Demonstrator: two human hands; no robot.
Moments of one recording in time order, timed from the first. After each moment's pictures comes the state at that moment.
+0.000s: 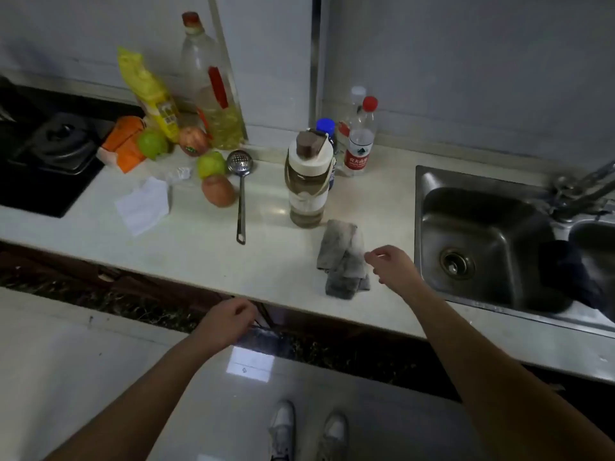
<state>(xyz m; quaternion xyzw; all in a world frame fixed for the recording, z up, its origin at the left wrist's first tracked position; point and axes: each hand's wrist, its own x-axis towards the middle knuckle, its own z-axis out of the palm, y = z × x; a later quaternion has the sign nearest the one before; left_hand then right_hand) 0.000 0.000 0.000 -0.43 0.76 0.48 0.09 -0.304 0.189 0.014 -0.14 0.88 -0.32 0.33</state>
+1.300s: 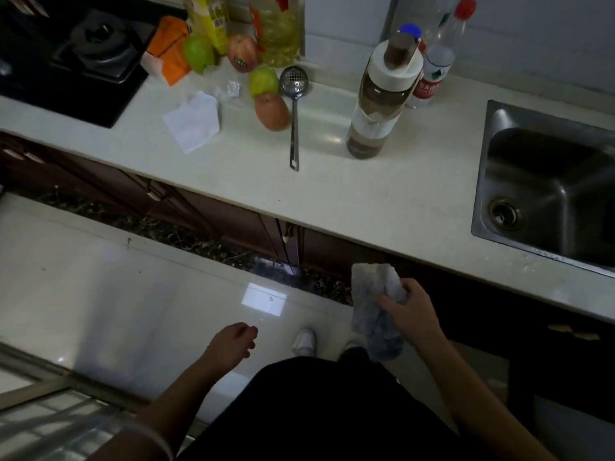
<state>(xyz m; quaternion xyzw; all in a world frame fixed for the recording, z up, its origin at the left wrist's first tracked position) 0.190 0.066 -0.058 -0.57 0.61 0.52 0.19 -0.095 0.256 -0.006 -0.10 0.87 -0.33 0.36</state>
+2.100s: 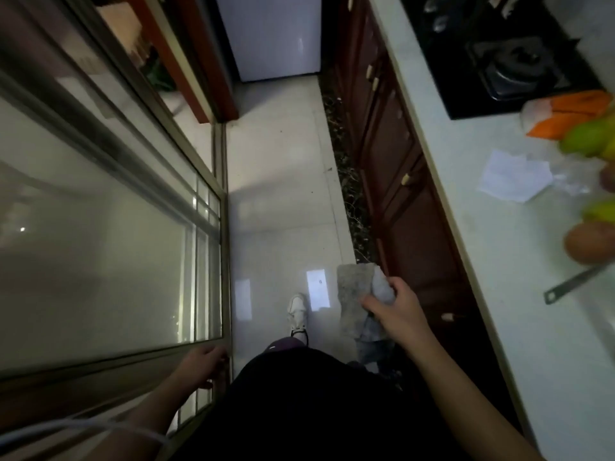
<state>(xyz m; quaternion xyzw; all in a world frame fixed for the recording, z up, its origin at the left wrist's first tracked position) 0.404 0.251 -0.061 -0.82 0.11 0.55 -0.10 0.086 0.033 0.017 -0.51 0.65 -0.13 0.55</state>
